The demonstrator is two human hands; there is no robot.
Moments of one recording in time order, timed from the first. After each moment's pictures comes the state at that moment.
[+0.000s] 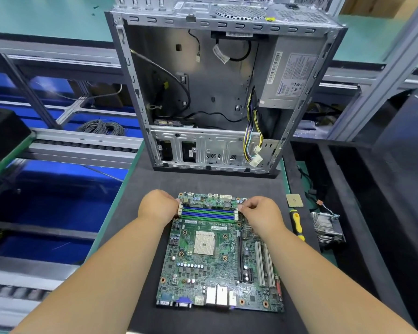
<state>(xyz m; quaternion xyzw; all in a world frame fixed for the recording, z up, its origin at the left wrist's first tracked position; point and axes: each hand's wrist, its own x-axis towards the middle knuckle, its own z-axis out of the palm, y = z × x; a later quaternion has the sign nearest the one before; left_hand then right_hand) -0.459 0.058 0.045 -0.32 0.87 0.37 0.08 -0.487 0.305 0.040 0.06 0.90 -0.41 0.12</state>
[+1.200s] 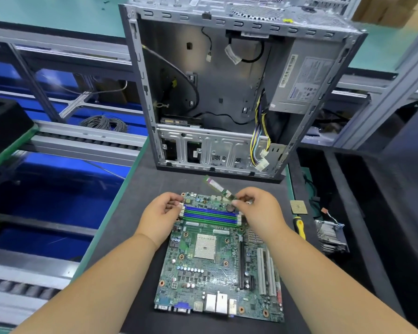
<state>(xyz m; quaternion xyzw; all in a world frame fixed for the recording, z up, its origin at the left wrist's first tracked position) -0.428 0.055 0.016 -0.16 0.81 0.56 -0.05 -0.494 0.291 0.060 -0.05 0.90 -0.43 0.06</state>
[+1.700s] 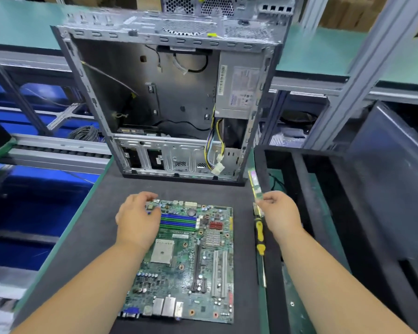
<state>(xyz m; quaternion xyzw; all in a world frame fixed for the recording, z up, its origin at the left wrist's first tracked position) -0.434 0.128 0.058 -0.26 0.90 0.33 -0.14 -0.524 0.419 0.062 0.13 0.86 -0.49 0.03</state>
